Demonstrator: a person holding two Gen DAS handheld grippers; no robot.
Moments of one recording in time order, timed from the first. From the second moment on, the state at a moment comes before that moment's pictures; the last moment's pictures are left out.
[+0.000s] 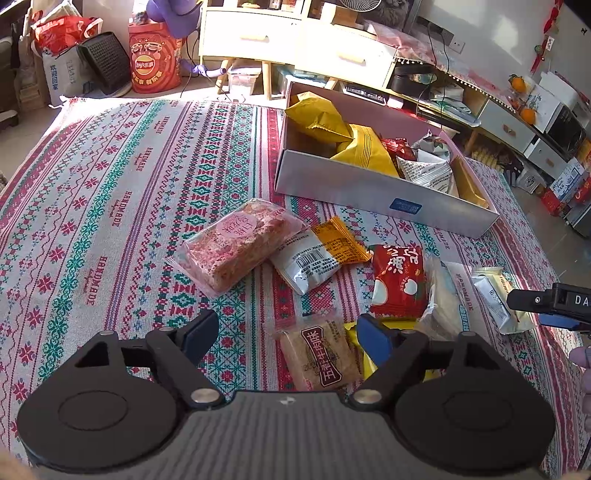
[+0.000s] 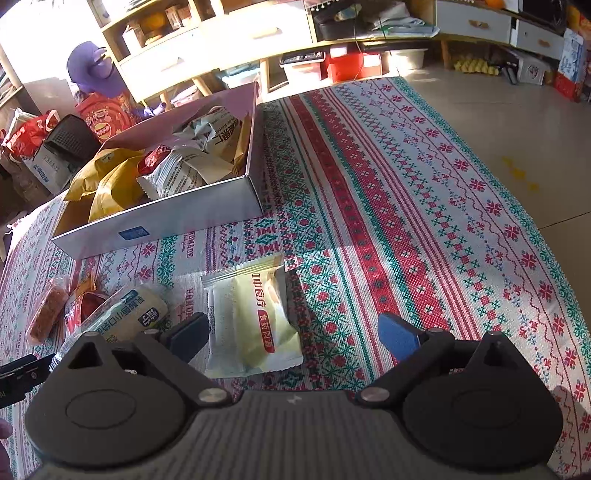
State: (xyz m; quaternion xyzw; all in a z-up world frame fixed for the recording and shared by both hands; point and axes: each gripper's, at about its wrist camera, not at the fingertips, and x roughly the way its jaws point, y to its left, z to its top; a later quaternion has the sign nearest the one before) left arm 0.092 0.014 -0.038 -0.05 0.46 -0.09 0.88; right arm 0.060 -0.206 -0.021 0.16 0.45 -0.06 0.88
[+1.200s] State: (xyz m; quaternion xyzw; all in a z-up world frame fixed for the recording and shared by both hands) left arm 0.081 -0.001 -0.042 0.02 0.48 -0.11 0.87; right arm 0.063 -0.140 -0.023 -0.01 0.42 0.00 0.91
